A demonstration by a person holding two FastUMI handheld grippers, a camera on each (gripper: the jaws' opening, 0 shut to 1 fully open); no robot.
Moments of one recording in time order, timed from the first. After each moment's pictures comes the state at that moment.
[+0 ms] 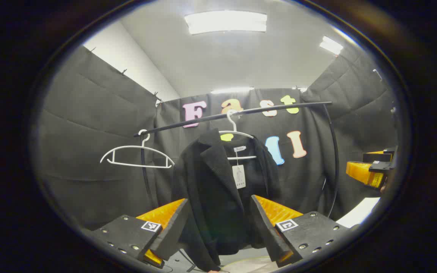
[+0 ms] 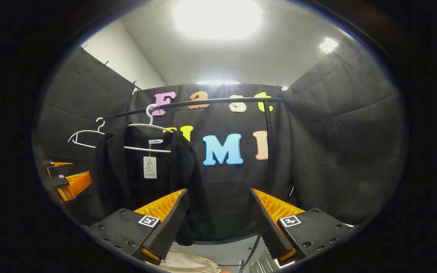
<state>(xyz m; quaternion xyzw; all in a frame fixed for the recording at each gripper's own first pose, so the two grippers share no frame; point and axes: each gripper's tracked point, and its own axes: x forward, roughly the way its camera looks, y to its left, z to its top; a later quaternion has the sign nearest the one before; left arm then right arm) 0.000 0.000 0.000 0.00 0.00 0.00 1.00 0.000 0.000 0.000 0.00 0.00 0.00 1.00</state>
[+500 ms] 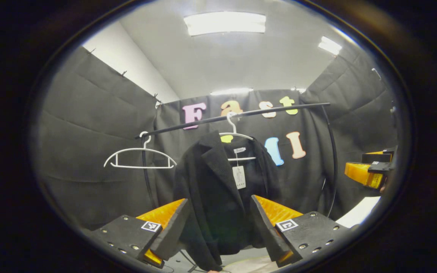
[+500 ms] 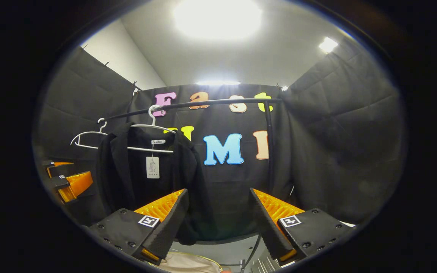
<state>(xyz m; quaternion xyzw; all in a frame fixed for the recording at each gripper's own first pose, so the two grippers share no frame) -0.009 0.003 0.001 0.00 -0.01 0.00 1.00 -0.006 0.008 0.000 0.00 0.00 0.00 1.00</state>
